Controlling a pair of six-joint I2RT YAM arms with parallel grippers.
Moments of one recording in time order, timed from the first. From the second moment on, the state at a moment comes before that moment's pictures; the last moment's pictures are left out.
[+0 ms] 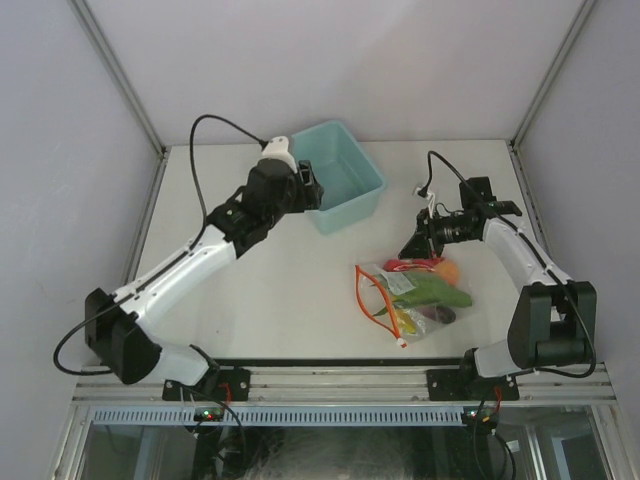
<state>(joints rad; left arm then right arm) -0.67 1.36 1.23 -0.26 -0.27 -0.51 0.05 1.44 1.06 -0.85 -1.07 -0.51</state>
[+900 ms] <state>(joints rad) -0.67 2.11 2.17 -0.93 -0.39 -0.38 0.01 1.38 1.03 -0.81 -1.08 -0.50</state>
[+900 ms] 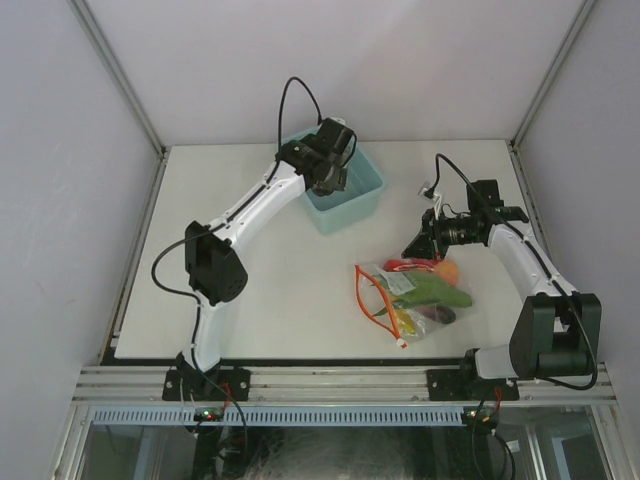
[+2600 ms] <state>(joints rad) -0.64 2.19 2.18 -0.93 -0.39 -0.38 0.01 1.38 1.03 -0.80 -1.09 -0.50</state>
